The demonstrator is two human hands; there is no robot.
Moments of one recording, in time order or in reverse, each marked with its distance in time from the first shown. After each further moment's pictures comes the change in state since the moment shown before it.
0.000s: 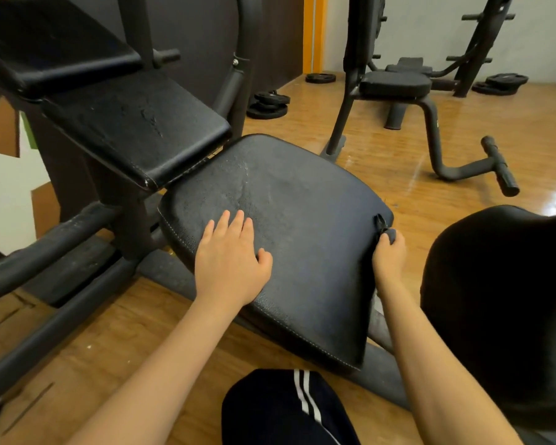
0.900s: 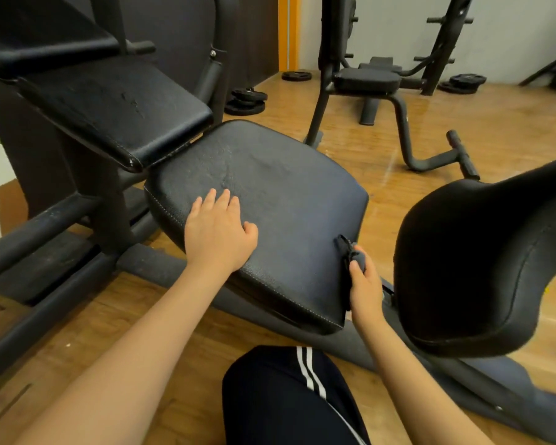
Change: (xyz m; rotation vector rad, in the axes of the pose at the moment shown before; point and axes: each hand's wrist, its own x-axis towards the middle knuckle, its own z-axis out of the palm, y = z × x) left_hand -0.002 -0.001 0.002 0.012 -0.009 0.002; right_hand -0.118 0.027 -0.037 0.185 -0.204 -0.011
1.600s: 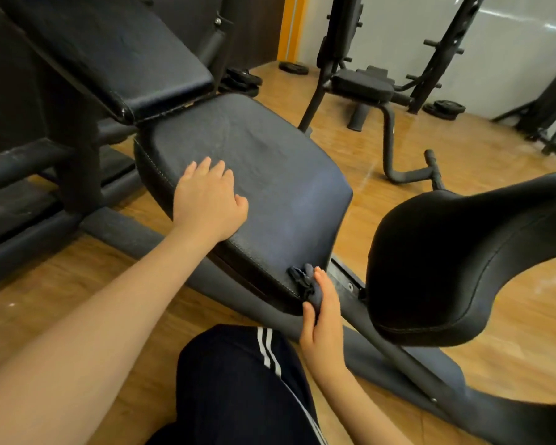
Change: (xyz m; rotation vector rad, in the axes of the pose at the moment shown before) left_hand -0.001 -0.005 0.004 0.013 0.021 0.021; right_hand -0.091 0.021 -0.012 -0.507 -0.125 -0.612
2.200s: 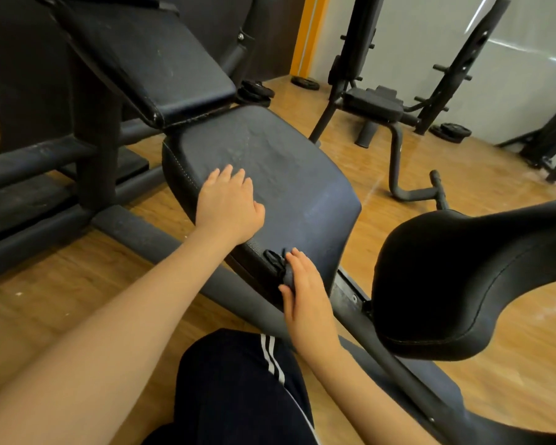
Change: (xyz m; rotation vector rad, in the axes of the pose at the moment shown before) left_hand -0.004 0.000 -0.004 -0.040 0.007 0.010; right_hand 0.039 -0.055 0.013 -0.254 -0.160 -0.130
